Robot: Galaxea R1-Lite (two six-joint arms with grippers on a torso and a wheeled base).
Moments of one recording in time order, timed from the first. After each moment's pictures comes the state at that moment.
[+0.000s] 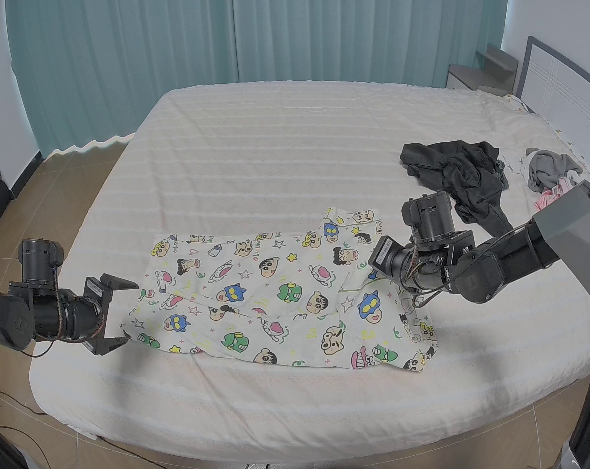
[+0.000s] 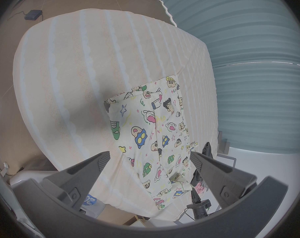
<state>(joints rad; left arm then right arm) 0.09 1.71 -0.55 -0.44 -0.38 -1.18 0.48 2.15 -1.21 -0.35 -0.12 0.85</state>
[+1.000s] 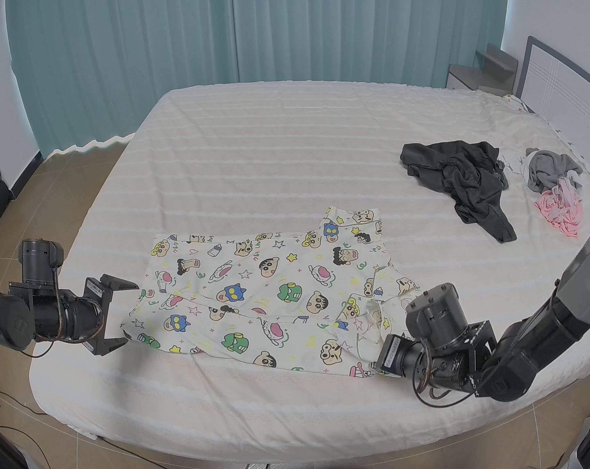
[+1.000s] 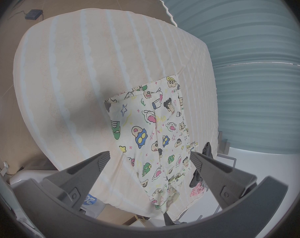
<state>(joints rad) 0.10 1.71 -0.55 -0.44 -0.38 -1.19 0.69 1.98 -0.66 -0.53 -0.24 0.91</state>
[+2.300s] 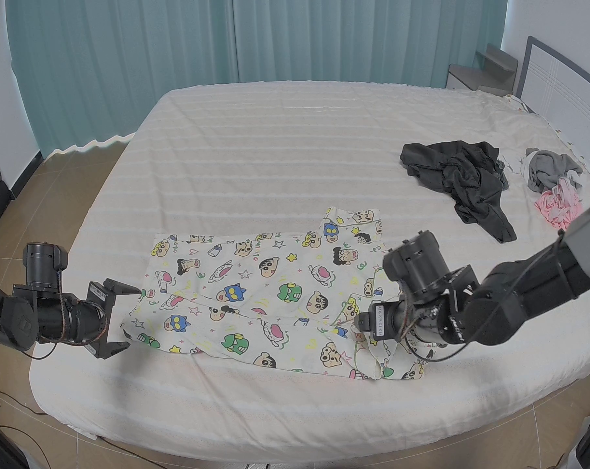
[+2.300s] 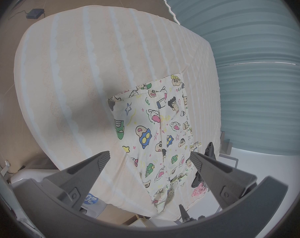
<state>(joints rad) 0.09 1.74 -0.55 -0.44 -0.38 -1.18 0.67 1.99 -1.01 -0.14 -0.34 0.47</state>
